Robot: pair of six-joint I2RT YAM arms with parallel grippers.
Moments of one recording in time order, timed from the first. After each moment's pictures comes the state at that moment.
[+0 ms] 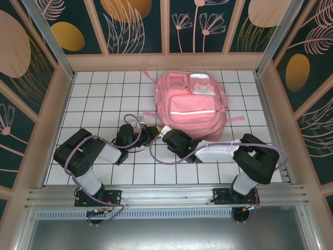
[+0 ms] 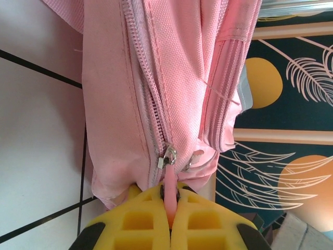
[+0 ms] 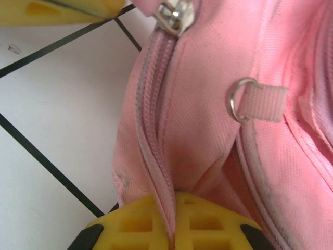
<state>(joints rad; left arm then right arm) -0.58 1.69 0.38 1.09 0.46 -1.42 1.04 1.57 0.74 -0.04 0.57 -0.15</state>
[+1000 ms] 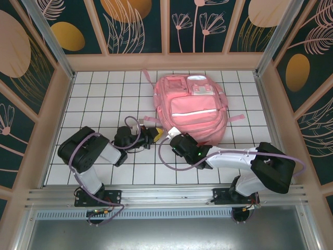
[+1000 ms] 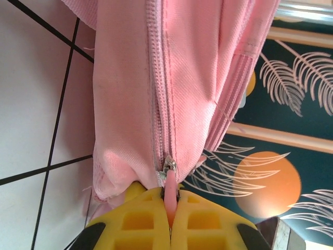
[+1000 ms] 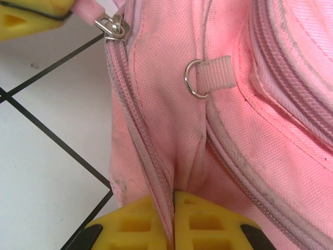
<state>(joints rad) -0.56 1.78 0.35 1.28 0.56 -1.66 1.07 1.41 0.62 -0.02 0.58 -0.02</state>
